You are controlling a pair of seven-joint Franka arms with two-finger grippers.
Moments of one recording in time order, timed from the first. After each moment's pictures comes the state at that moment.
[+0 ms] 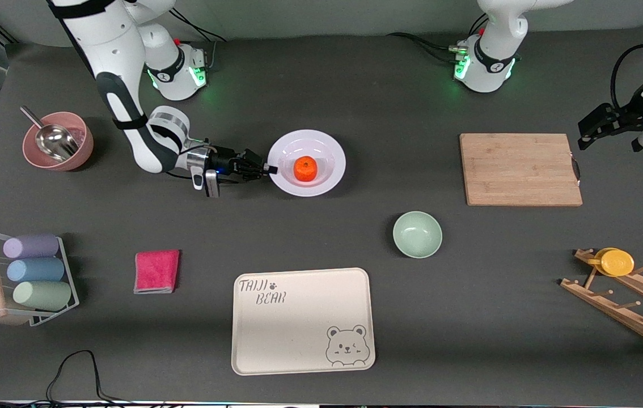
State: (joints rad) left arm 0.10 -0.19 -0.09 -1.85 -0.01 1.72 0.10; right arm 0.42 0.32 -0.08 -2.53 2.01 1.90 -1.45
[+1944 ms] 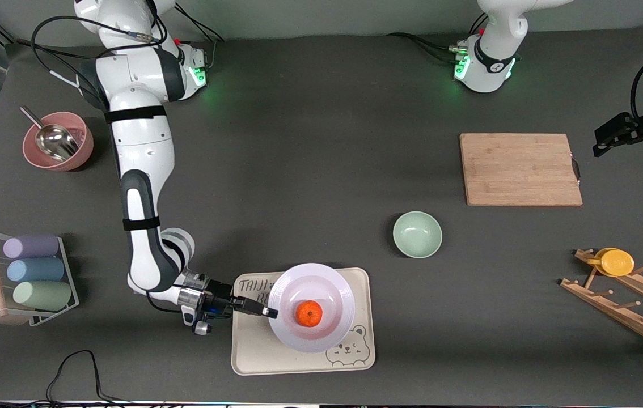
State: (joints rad) left arm 0.11 -0.10 -0.08 -1.74 0.00 1.65 0.11; right arm 0.40 1.18 -0.31 -1.14 1.94 1.99 -0.71
